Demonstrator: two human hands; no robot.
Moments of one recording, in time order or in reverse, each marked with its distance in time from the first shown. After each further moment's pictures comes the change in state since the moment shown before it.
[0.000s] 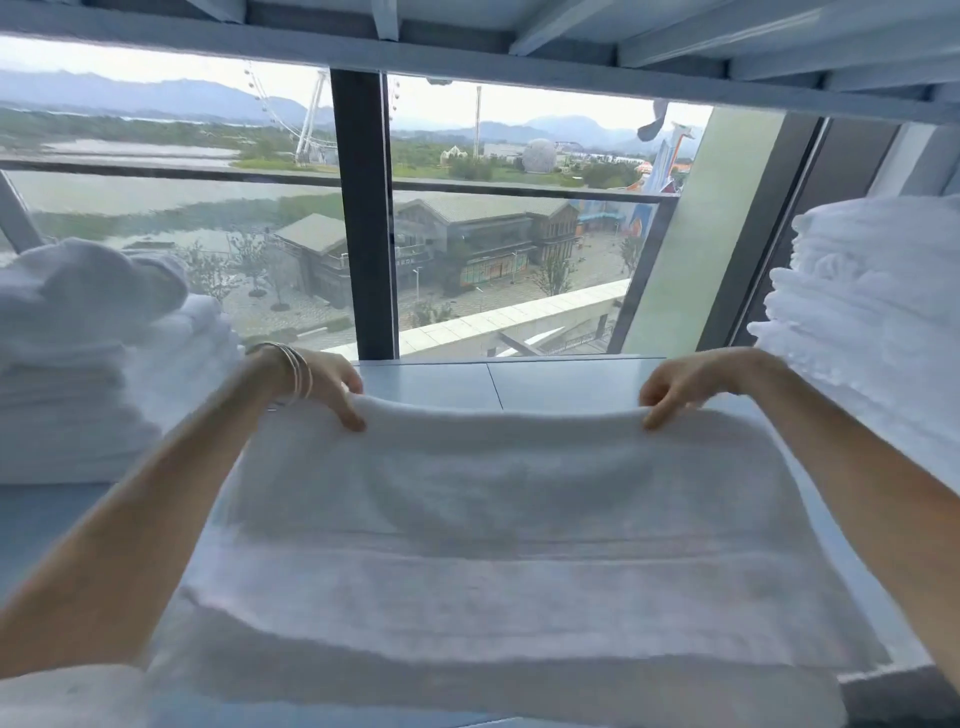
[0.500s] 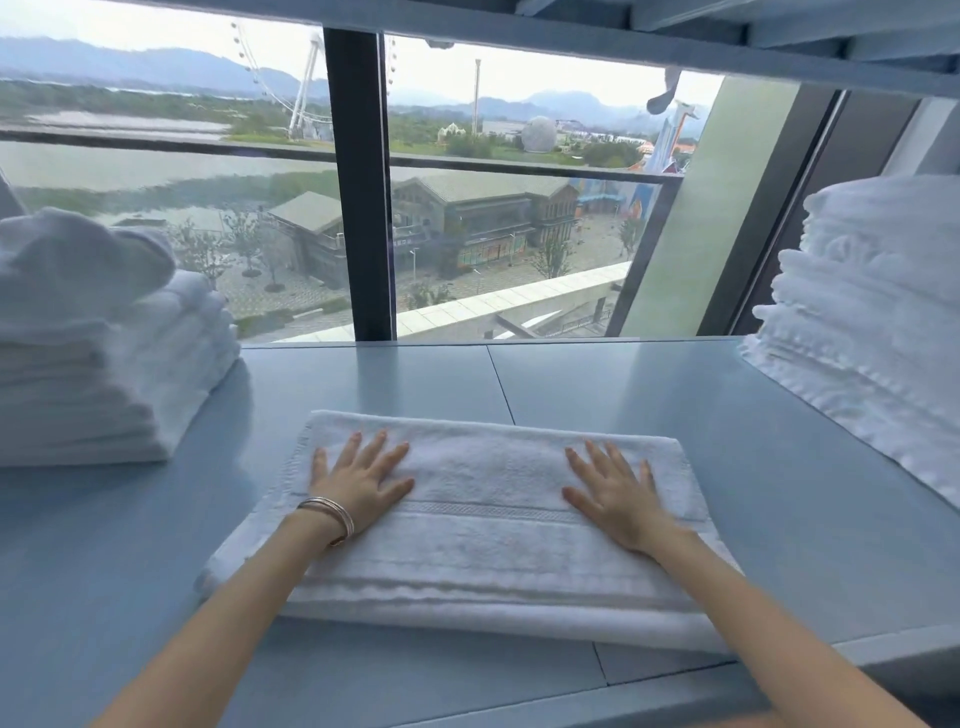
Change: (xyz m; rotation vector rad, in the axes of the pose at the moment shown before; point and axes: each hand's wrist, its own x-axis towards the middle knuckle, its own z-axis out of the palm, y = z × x) left_hand 0.044 -0.003 0.170 0.150 0.264 -0.020; right_hand 0.068 0.004 0.186 -0.241 0.459 0.020
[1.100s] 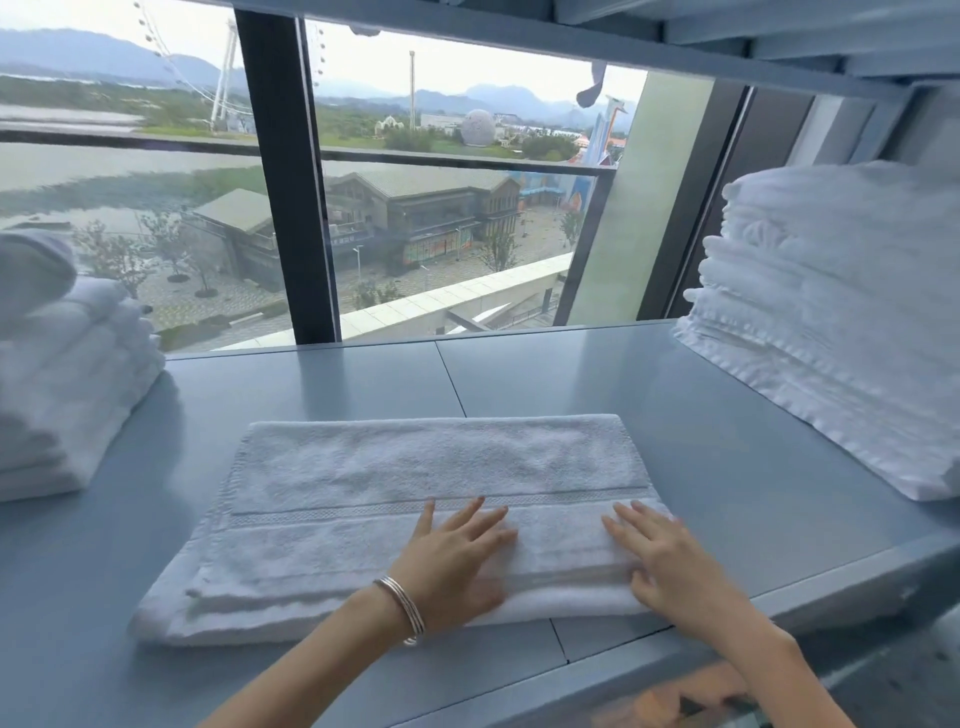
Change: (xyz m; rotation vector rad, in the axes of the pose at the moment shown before) left_hand -0.065 0.126 0.013 0.017 -0.031 0.626; right_hand -0.122 0.040 0.009 -0.043 0.144 -0.051
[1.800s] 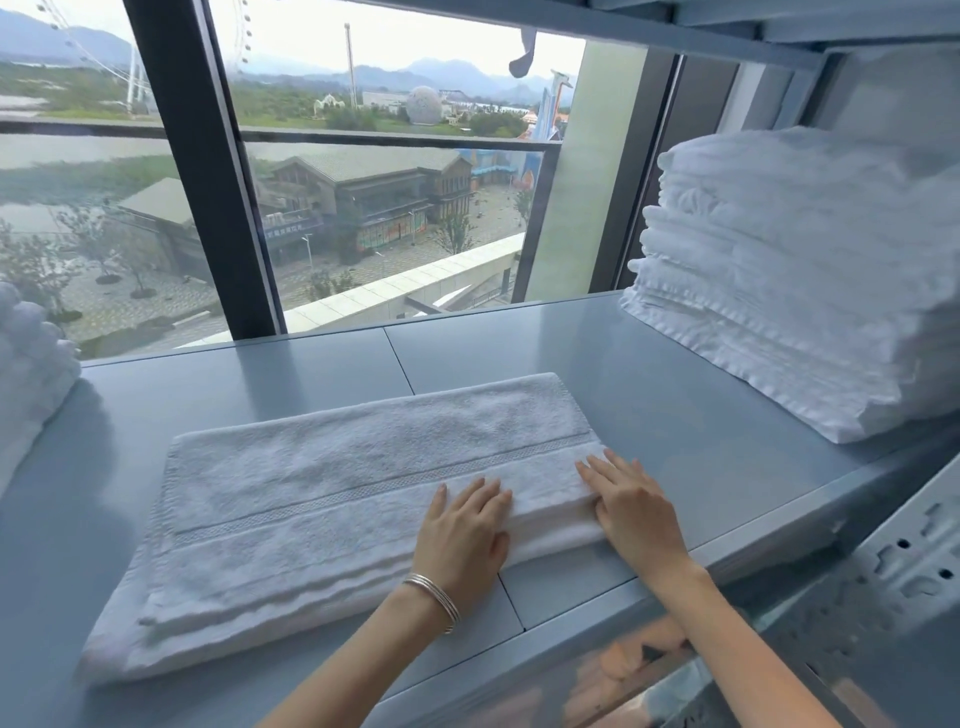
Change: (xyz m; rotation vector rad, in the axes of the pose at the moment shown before) left_hand 0.038 0.049 0.020 -0.087 0.322 -0.052; right_hand 0.012 0.013 0.017 -0.060 0.471 0.181
